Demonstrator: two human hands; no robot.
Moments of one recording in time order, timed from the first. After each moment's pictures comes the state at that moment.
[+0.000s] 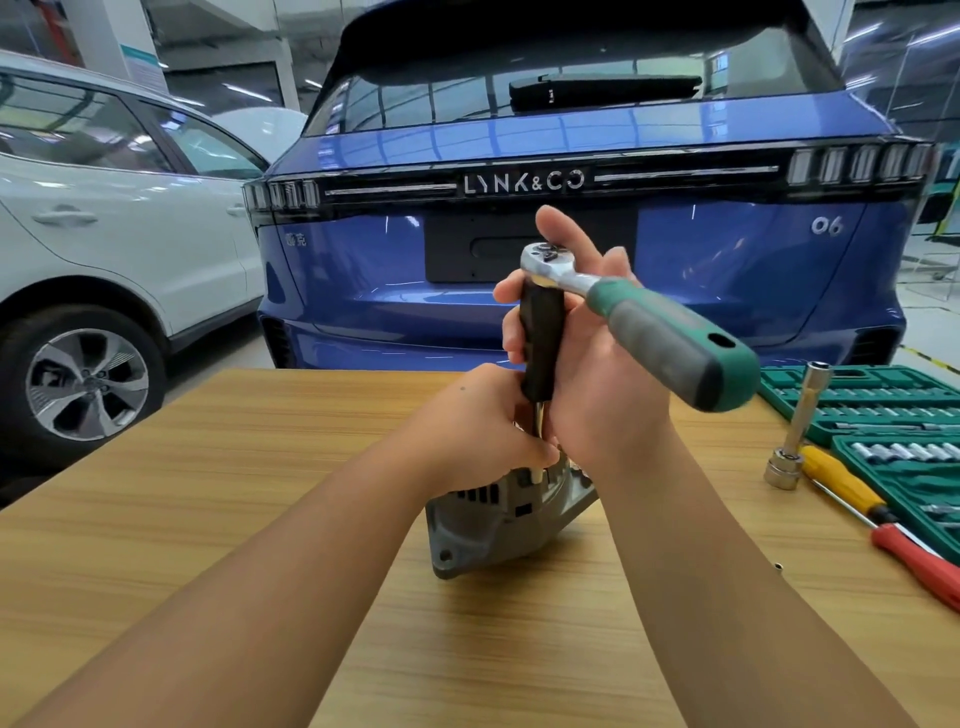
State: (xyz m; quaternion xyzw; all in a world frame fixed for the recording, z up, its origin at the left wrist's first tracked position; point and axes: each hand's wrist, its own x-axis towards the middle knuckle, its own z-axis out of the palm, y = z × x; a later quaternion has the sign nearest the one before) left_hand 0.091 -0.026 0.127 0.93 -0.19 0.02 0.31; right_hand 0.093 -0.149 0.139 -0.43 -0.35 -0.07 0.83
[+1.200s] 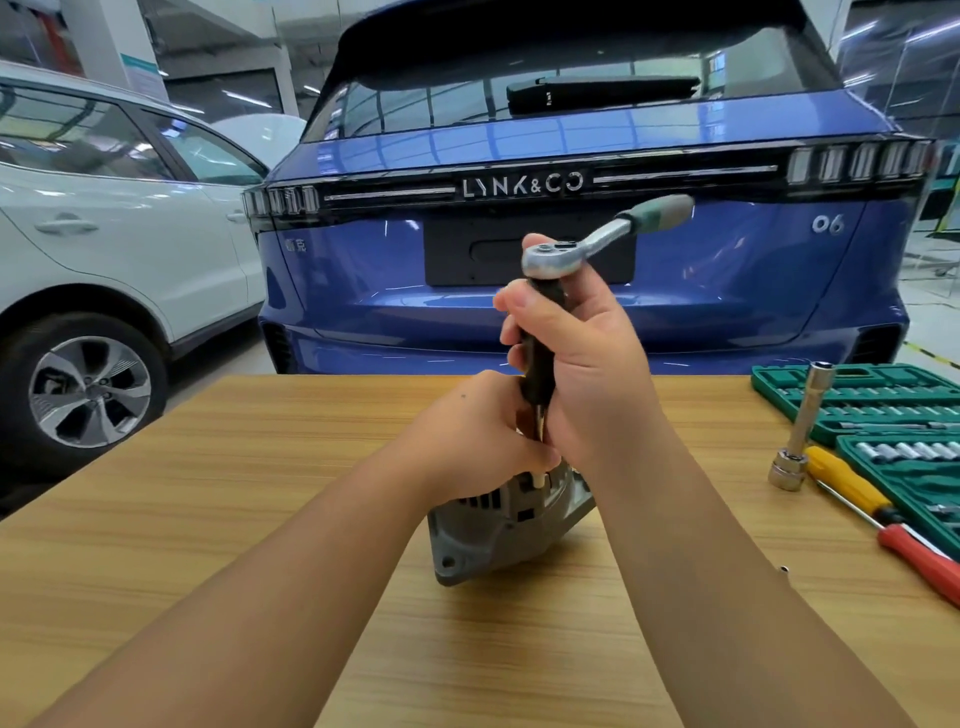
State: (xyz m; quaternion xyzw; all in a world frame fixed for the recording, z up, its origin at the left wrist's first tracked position) left_hand 0.094 -0.025 0.124 0.93 -0.20 0.01 0.30; right_hand 0.091 -0.143 0.139 -0.51 -0.26 -0.13 0.81
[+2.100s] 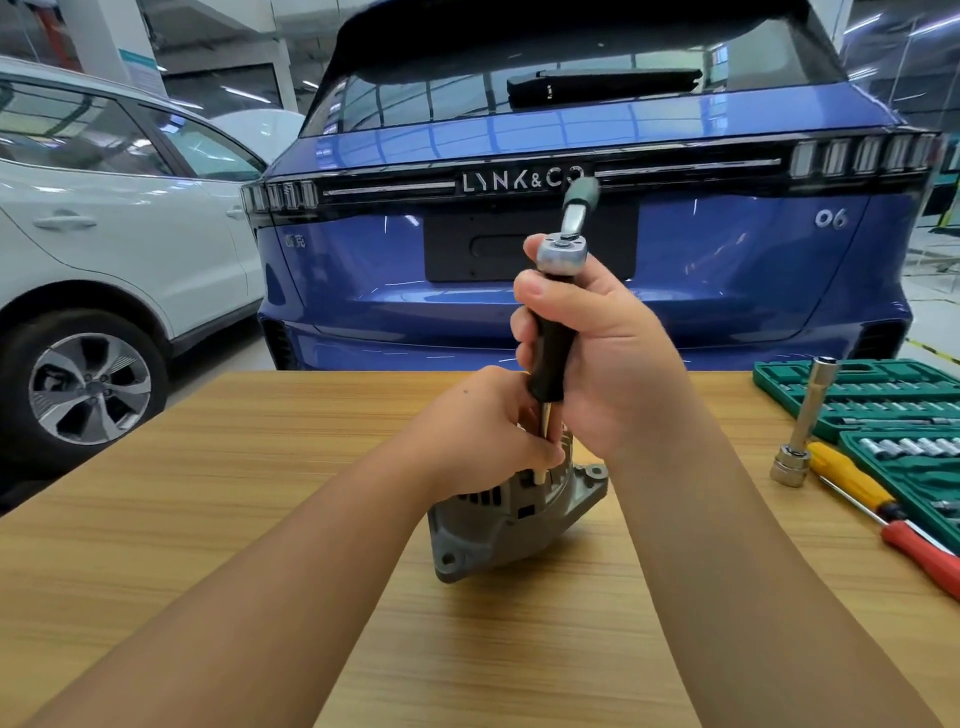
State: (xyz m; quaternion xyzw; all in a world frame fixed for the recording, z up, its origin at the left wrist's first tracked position) left_hand 0.094 -0.027 0.124 0.93 -0.19 0.01 0.31; right_hand 0.090 -0.155 0.150 -0.49 -0.25 -0.03 0.84
